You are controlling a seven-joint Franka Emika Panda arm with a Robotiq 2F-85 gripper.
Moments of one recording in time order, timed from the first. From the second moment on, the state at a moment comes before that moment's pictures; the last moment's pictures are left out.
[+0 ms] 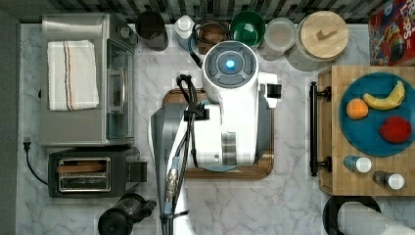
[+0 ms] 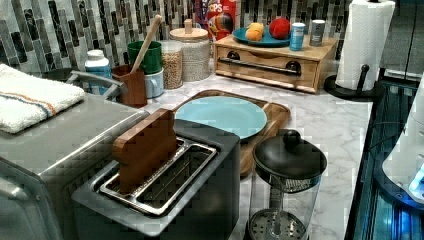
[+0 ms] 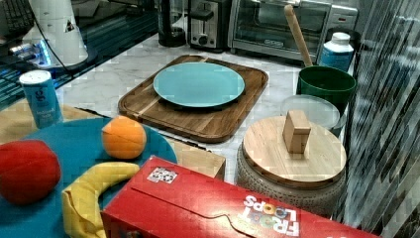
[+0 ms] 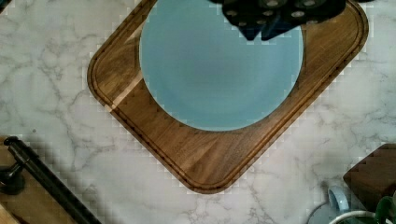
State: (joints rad) arm -0.01 0.04 0.02 -1.86 -0.06 0.25 0.08
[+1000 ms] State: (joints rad) arm 0.01 0.04 0.05 -1.92 -0.07 0.26 0.38
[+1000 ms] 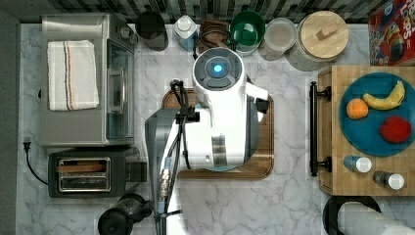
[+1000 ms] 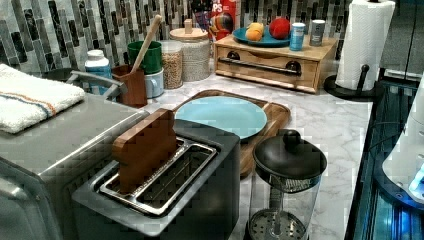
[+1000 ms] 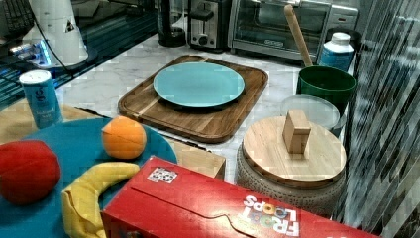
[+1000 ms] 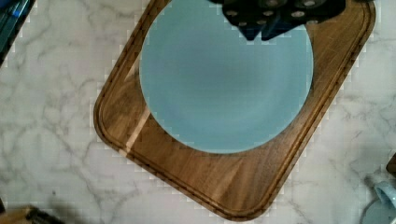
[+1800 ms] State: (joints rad) arm 0.07 0.02 0.24 -1.95 -0.06 0.35 0.81
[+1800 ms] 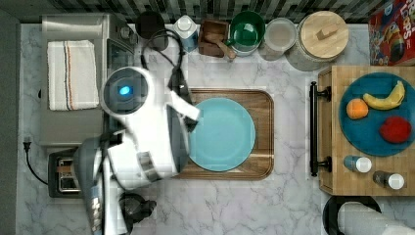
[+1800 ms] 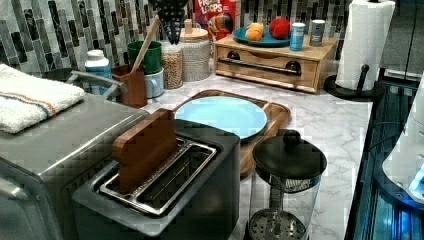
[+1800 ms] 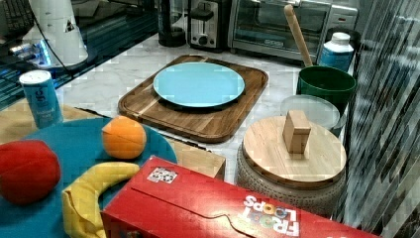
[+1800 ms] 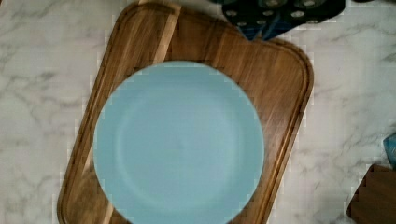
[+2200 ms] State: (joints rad) arm 0.11 -0.03 0.34 -1.99 -0.03 0.35 0.95
